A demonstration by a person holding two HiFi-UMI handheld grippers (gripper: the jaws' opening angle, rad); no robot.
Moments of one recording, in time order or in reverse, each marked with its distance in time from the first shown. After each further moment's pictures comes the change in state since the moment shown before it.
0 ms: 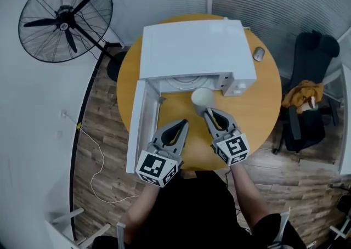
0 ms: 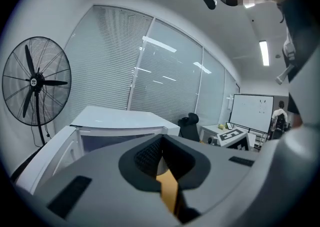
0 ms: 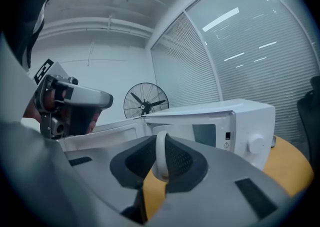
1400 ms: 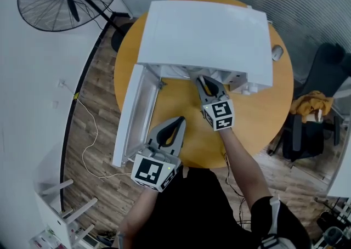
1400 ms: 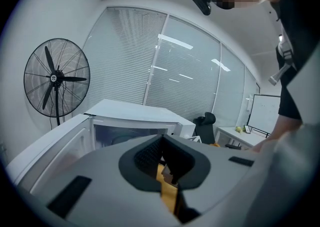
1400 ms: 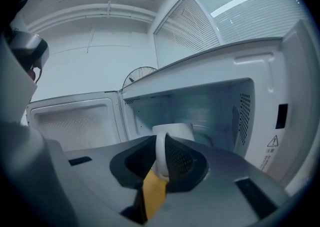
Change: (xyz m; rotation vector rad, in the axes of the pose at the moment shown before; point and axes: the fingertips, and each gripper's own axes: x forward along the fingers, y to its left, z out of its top) left arm 0.014 0.021 -0.020 -0.085 0.023 0.202; right arm 0.138 -0.057 -0.063 -0.054 0.107 0.063
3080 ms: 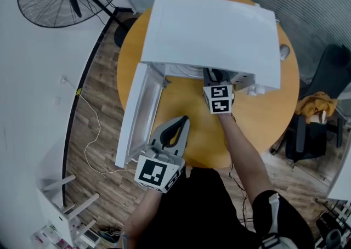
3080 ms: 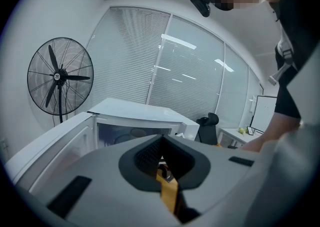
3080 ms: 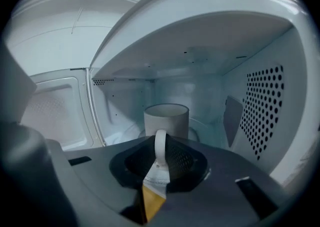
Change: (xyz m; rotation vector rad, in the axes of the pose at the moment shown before) left arm 0.004 0.010 -0.001 -0.023 0.001 0.029; right arm 0.049 -0.048 -0.023 -0.013 0.144 -0.182
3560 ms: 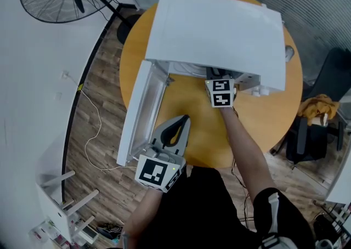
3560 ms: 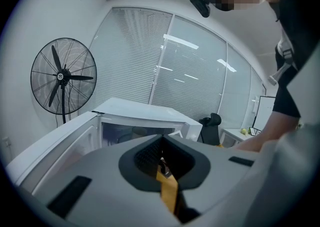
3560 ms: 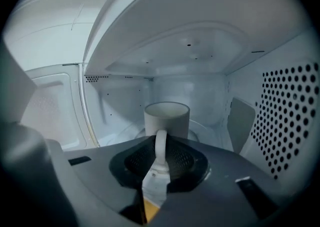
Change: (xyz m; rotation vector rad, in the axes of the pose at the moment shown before) left arm -0.003 0.009 -0.002 -0.010 0.002 0.027; right arm 0.020 -0.004 0.007 -0.024 0.009 -0.014
